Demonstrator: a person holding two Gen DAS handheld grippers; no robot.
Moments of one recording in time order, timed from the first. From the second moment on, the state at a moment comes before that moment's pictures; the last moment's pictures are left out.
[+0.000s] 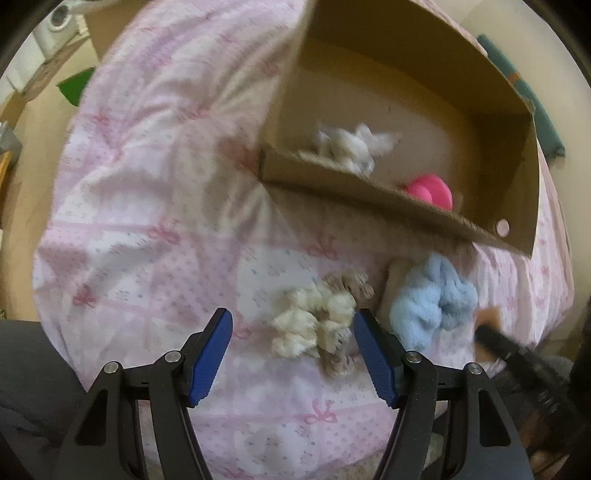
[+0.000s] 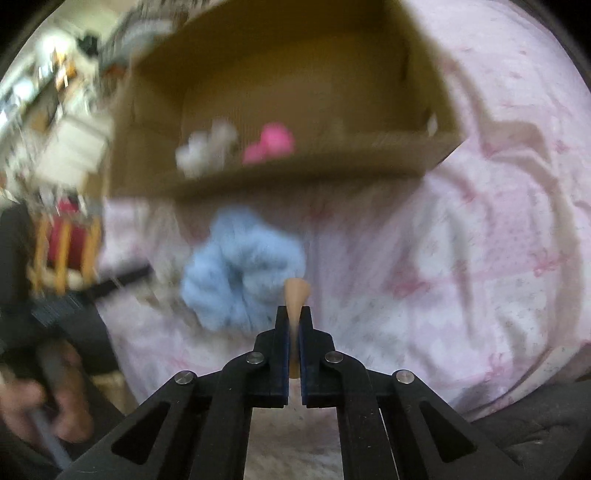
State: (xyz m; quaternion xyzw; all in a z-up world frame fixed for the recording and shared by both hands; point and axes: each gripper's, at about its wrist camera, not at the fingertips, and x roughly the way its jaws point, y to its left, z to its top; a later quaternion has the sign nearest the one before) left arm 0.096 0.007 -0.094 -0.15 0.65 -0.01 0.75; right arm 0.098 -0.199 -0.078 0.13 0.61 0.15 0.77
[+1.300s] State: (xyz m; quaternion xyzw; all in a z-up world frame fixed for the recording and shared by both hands) left arm 0.077 0.021 -0.052 -0.11 0.57 0.03 0.81; right arm 0.094 -0.212 -0.047 0.15 0.55 0.17 0.80
